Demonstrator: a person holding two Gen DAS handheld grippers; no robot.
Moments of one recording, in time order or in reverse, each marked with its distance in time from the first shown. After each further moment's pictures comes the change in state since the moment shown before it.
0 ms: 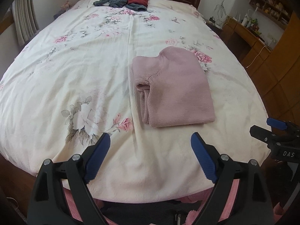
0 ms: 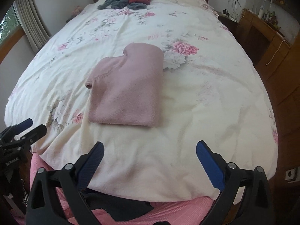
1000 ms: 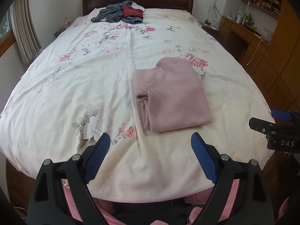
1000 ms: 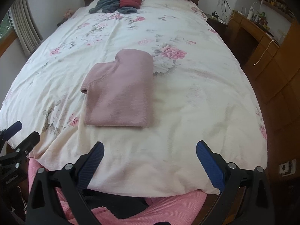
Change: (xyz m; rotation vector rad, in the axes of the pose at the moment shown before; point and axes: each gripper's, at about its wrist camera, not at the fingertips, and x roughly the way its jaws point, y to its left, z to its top) left arm -0.032 -0.027 -0.007 0.091 -0.074 0.063; right arm -0.025 0.000 -0.001 0.026 -0.020 -0.084
